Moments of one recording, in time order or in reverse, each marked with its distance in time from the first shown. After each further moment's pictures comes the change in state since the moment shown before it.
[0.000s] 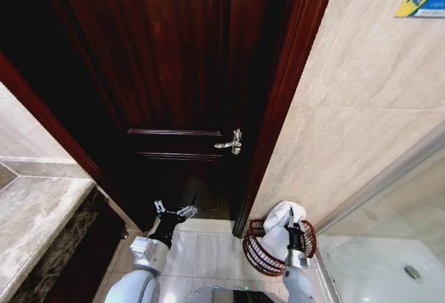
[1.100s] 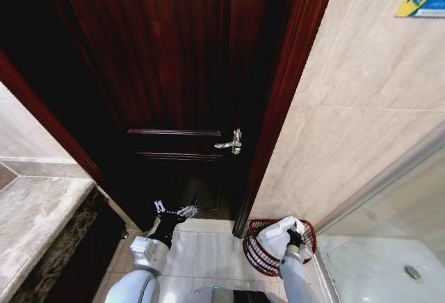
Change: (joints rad) left arm 0.000 0.000 0.000 0.000 0.000 0.000 0.000; right arm 0.210 -0.083 0.019 -0.279 0.116 -0.431 0.459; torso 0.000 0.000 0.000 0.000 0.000
